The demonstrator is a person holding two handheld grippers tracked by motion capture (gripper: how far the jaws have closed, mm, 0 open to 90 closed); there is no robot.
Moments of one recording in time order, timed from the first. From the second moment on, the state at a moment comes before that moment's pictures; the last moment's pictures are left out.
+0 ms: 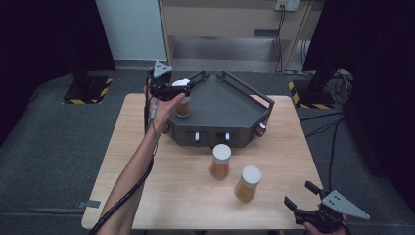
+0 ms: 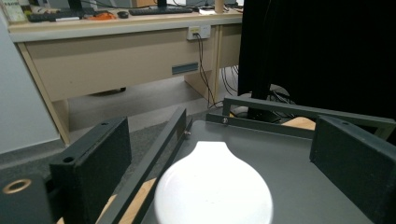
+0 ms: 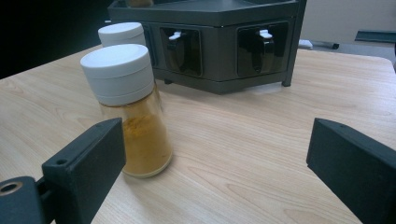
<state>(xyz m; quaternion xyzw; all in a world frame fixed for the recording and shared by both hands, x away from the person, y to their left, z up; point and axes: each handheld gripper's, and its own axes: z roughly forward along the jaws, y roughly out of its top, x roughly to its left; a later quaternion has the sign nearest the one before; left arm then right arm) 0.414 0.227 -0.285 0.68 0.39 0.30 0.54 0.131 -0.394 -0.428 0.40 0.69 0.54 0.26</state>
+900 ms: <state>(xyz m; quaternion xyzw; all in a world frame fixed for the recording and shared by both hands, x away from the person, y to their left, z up) 0.329 0.248 -0.237 0.70 0.30 0.29 0.58 0.131 -0.392 -0.428 0.40 0.69 0.54 0.26</state>
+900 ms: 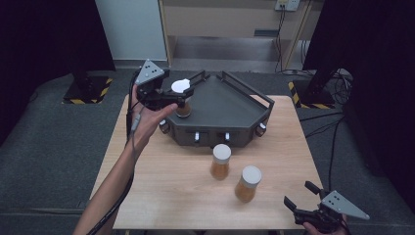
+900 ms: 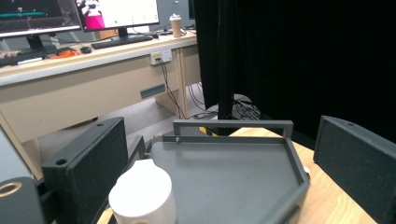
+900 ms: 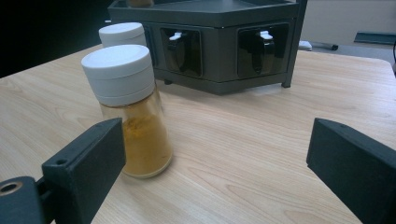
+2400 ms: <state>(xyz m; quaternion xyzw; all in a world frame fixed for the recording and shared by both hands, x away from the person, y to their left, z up) 0.209 0.325 -0.395 0.69 0.31 0.25 0.60 0.131 -0.389 -0.427 0.40 0.70 0.53 0.27</state>
